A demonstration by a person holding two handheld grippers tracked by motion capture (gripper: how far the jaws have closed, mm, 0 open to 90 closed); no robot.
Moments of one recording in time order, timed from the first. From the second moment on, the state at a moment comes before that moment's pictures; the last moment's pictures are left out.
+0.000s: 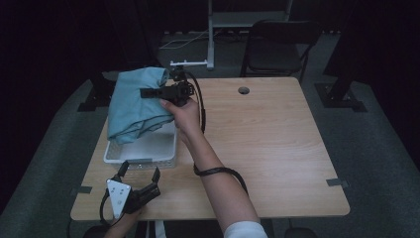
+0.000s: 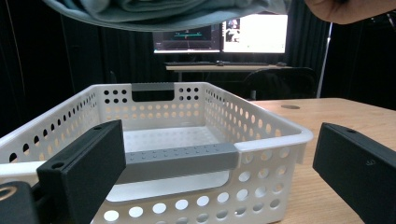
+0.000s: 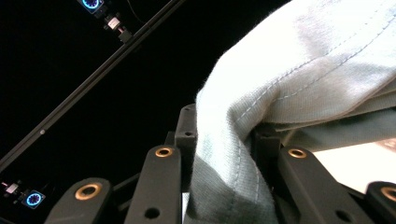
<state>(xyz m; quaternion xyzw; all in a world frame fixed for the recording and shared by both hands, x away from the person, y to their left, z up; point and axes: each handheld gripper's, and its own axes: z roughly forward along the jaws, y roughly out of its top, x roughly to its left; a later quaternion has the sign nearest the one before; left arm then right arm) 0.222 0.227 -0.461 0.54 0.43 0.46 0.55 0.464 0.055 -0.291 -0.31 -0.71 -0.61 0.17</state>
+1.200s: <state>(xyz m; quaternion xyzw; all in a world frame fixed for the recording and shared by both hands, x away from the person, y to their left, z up) 0.222 0.228 -0.461 0.55 0.43 0.45 0.56 0.477 0.085 -0.315 -0.32 -0.70 -0.61 0.20</state>
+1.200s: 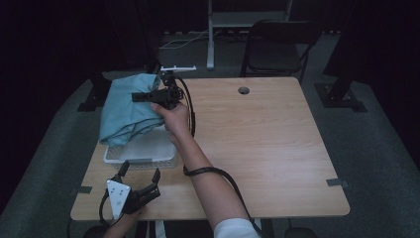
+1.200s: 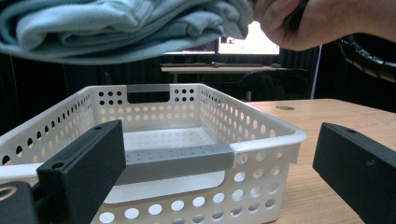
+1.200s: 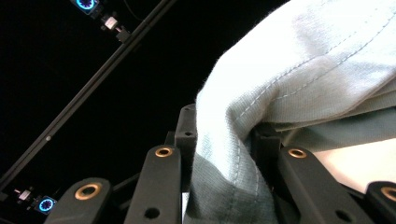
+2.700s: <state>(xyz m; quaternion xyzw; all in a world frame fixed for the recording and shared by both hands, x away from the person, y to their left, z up) 0.221 0.230 -0.461 0.55 0.42 0.45 0.56 0.480 0.093 -0.366 -0.38 -0.71 -0.55 0.22</state>
